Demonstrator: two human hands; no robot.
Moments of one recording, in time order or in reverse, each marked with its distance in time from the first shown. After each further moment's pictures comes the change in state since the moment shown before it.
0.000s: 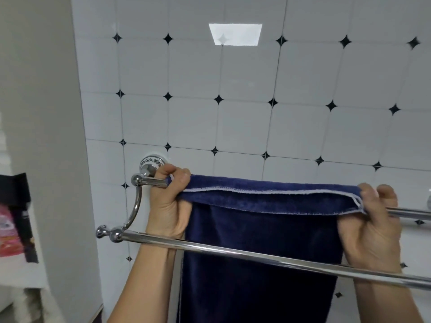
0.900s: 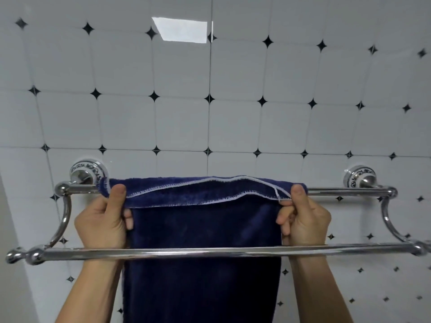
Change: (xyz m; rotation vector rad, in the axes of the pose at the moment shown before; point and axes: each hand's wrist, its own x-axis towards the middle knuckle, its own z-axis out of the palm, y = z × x) left_hand -0.017 -0.016 -0.034 0.634 0.271 0.145; right_hand -0.024 -0.001 -0.005 -0.451 0.245 -0.004
